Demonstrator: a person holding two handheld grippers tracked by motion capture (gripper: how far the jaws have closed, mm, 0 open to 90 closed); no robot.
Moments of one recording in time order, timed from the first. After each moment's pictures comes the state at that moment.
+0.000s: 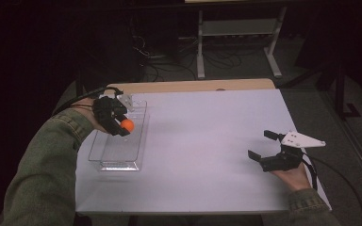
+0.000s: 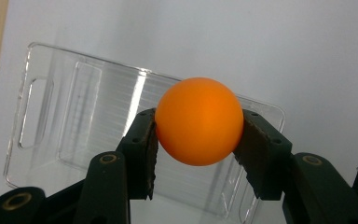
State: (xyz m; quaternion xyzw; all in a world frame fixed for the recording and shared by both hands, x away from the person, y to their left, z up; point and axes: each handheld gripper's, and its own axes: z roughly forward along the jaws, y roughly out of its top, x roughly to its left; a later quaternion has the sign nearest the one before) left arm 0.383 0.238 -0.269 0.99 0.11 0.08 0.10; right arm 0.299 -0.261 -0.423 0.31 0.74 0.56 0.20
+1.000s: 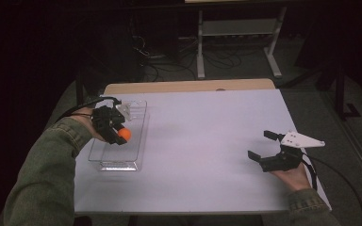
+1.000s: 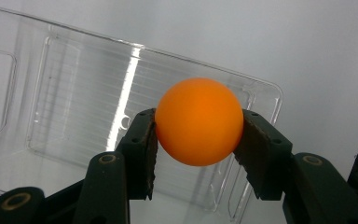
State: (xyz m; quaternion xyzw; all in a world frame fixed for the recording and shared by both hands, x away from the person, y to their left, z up) left arm 0.375 0.249 -0.294 0.99 0.11 0.07 0.10; right arm 0.298 -0.260 -0.423 0.31 0.74 0.56 0.20
